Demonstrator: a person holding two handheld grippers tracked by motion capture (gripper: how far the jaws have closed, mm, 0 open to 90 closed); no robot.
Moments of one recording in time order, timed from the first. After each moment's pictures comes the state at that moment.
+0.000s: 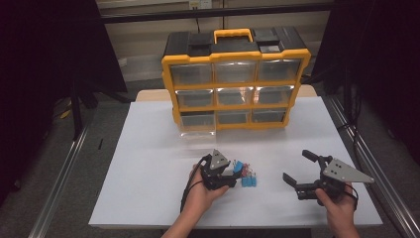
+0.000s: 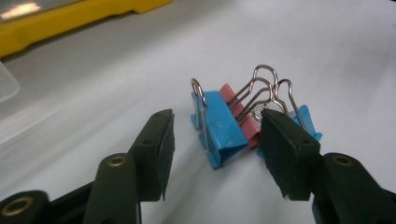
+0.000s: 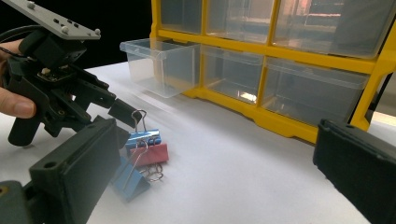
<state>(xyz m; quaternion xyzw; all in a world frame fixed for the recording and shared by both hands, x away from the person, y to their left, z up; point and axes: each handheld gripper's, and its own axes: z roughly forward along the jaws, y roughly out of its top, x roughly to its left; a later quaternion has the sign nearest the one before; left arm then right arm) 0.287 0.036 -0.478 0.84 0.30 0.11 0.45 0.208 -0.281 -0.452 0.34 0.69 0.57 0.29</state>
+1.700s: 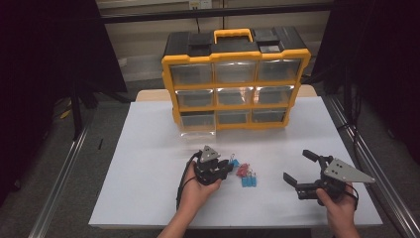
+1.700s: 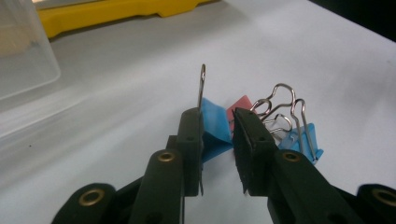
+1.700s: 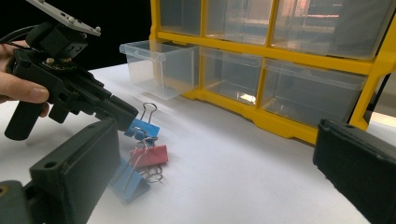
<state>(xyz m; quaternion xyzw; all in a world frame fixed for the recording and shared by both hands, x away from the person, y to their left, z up) 0.297 0.054 -0.469 0.80 0.35 0.08 0.48 0.208 -0.282 -0.451 0.34 0.68 0.58 0.29</state>
